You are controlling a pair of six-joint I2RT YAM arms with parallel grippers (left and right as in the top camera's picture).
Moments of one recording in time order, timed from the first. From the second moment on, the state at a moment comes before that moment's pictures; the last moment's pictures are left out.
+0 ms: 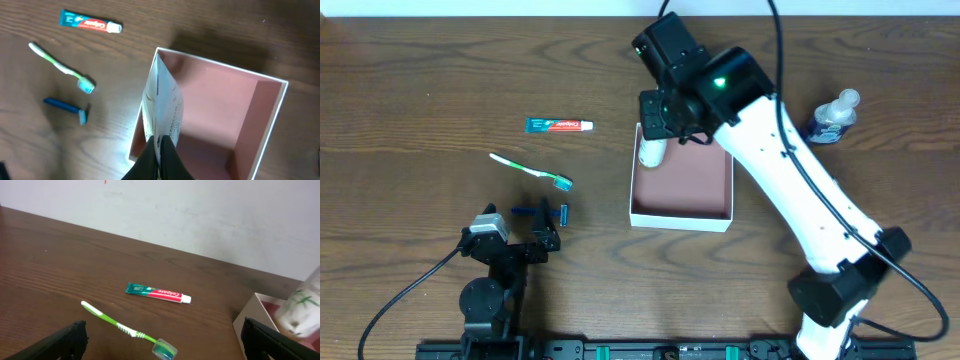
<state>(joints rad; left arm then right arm) -0.01 0.01 0.02 -0.11 0.02 -0.28 0.65 1.95 2.14 -1.34 0.05 0.52</state>
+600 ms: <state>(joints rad) -0.01 0.01 0.02 -0.11 0.02 -0.28 0.65 2.04 2.14 -1.27 0.11 0.53</state>
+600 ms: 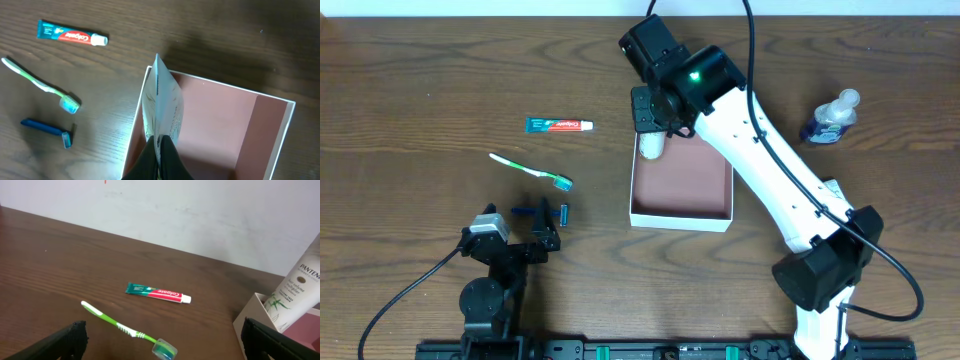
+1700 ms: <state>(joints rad) -0.01 0.01 0.02 -0.11 0.02 -0.28 0.64 2.05 2.28 -1.30 0.08 0.52</state>
